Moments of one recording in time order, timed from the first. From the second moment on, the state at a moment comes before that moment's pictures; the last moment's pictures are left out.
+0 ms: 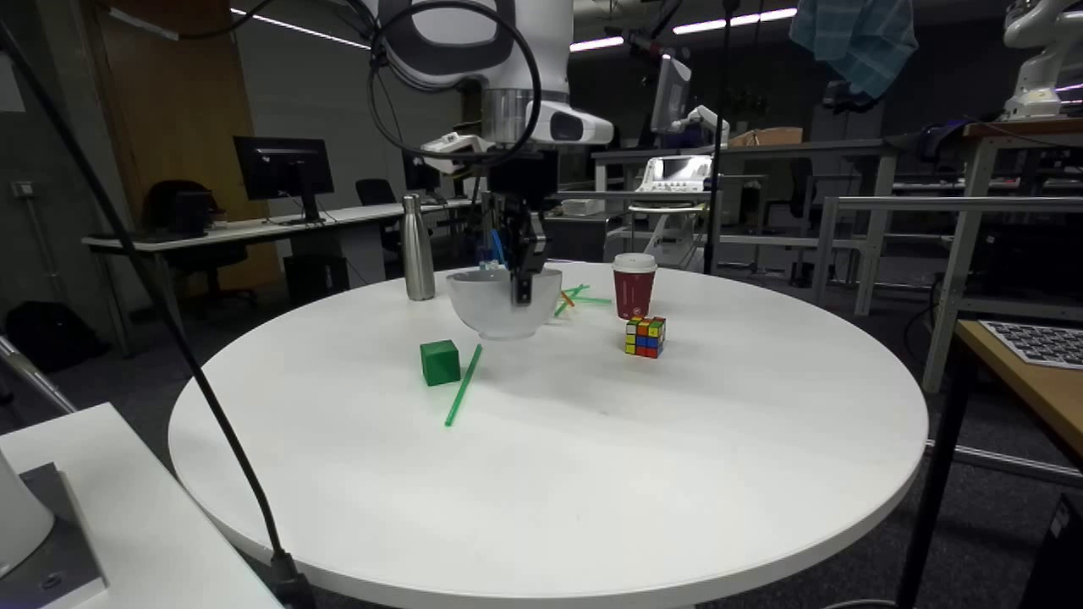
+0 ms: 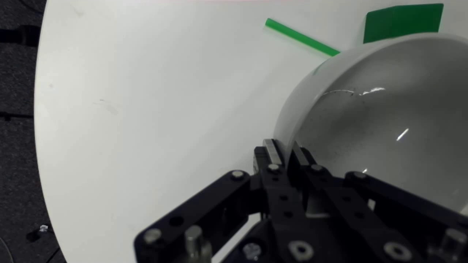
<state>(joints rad) -0.26 0.12 -0.27 -2.23 0.15 2.32 -0.06</state>
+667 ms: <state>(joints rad) -0.26 0.20 -0.27 -2.24 0.21 2.34 -0.06</state>
